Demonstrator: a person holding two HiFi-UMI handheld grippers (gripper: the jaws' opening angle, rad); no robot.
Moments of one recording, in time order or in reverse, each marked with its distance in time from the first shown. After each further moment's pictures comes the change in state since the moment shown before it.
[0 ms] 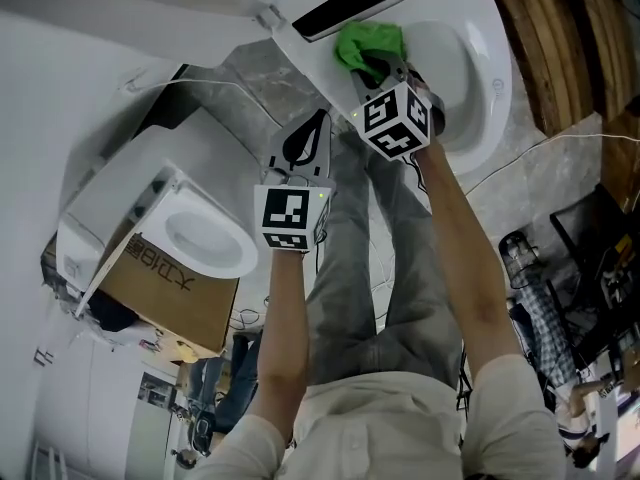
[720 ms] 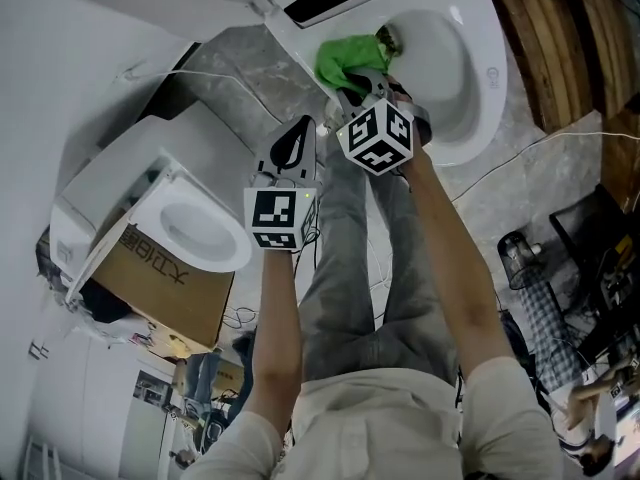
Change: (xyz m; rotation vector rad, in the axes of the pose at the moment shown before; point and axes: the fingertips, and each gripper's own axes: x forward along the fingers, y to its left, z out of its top) left arm -0.025 -0.003 -0.032 0.006 0.035 0.049; right arm -0.014 0.058 -0.018 -0.068 -0.008 0.078
